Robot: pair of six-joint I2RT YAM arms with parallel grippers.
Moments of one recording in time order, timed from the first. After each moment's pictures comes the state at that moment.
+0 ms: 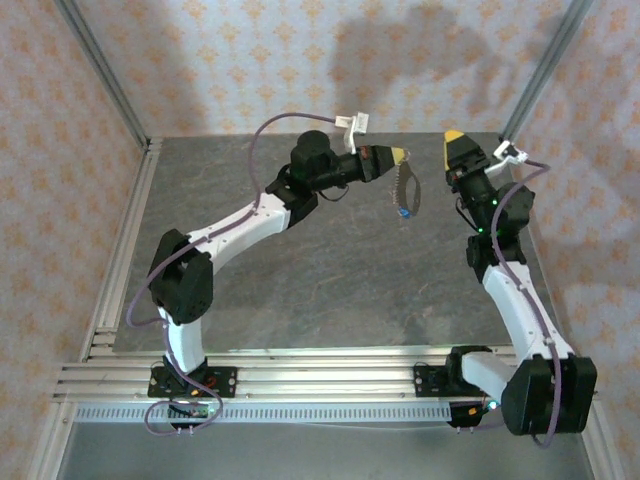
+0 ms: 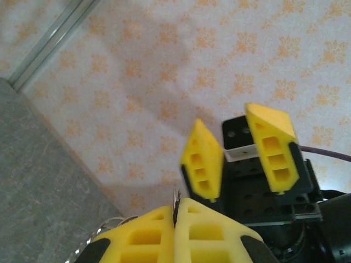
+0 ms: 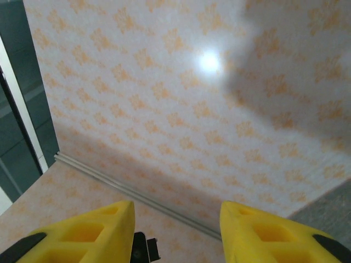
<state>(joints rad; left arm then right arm) -0.64 1.87 1.59 0.36 0.54 -0.86 0.01 1.05 0.80 0.53 -0.36 1.27</state>
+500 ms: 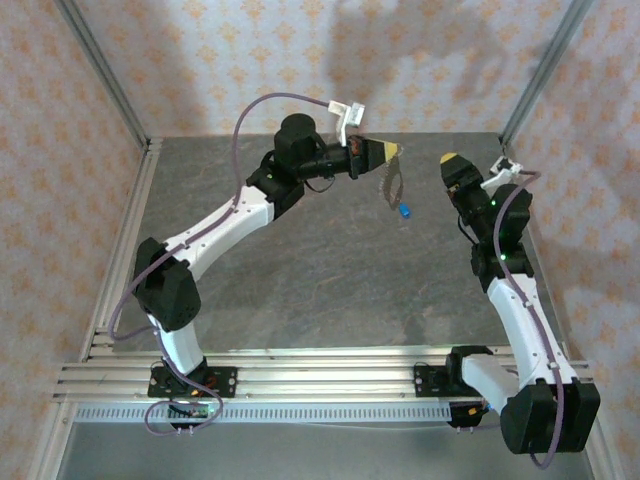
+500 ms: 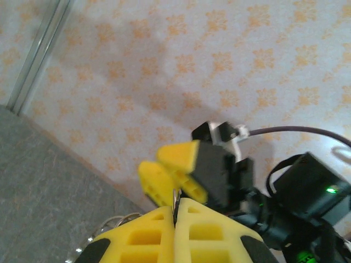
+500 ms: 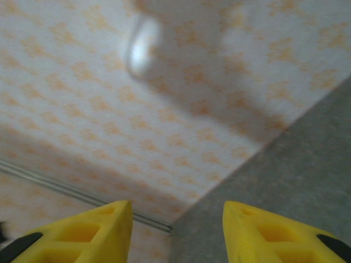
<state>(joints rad) -0.61 1.79 1.67 0.17 0.66 -0.64 0.00 0.97 0.80 0.13 -0.29 1.02</state>
